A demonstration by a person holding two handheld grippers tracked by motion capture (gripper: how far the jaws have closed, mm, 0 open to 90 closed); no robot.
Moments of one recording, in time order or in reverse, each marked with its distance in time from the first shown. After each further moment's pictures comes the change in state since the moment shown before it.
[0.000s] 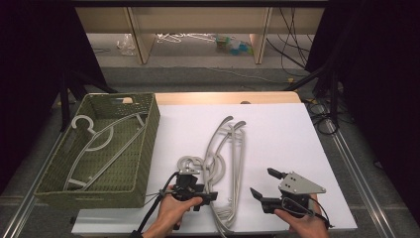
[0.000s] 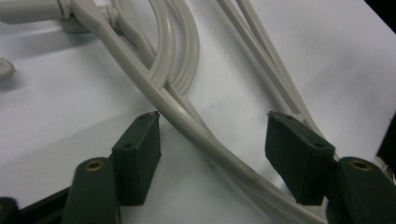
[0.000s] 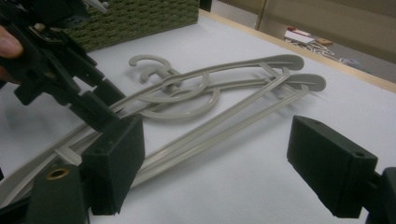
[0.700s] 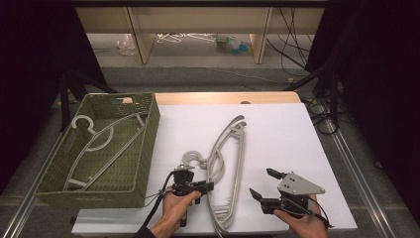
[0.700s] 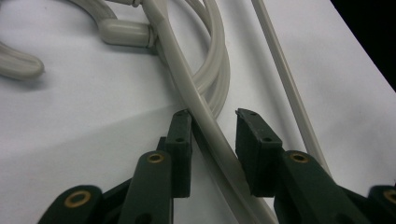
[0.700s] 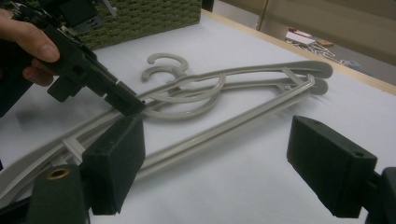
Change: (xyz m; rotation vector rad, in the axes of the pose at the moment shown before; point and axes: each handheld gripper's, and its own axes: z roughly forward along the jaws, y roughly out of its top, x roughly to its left) left arm 0.010 0.000 0.006 -0.120 0.013 -0.186; right arm 0.001 0.001 0.000 -0.006 -0.002 -0.022
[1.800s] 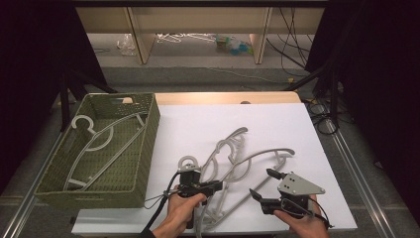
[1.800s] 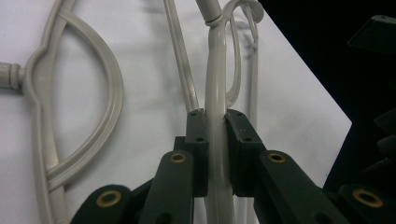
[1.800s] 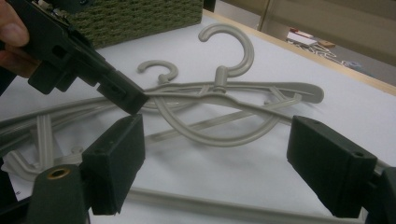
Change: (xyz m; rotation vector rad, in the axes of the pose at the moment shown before) left arm -0.030 0.005 -0.007 -0.061 -0.140 0.027; right arm 0.001 0.000 -0.001 0.008 0.012 0.003
